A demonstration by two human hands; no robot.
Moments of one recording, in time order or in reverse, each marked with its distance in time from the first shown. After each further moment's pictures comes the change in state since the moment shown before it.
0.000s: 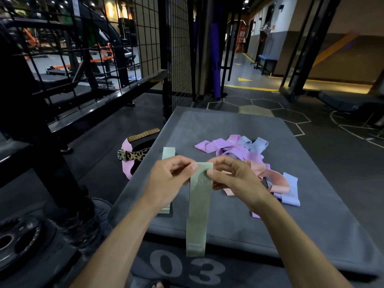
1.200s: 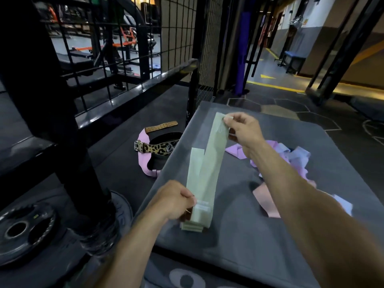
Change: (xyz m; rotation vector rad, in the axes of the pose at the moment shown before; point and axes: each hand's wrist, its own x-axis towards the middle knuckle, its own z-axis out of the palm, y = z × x) left_hand 0.027 -0.082 -0.077 0.372 -0.124 -0.643; right_hand 0.226 0.013 0.039 0.032 0.318 -0.006
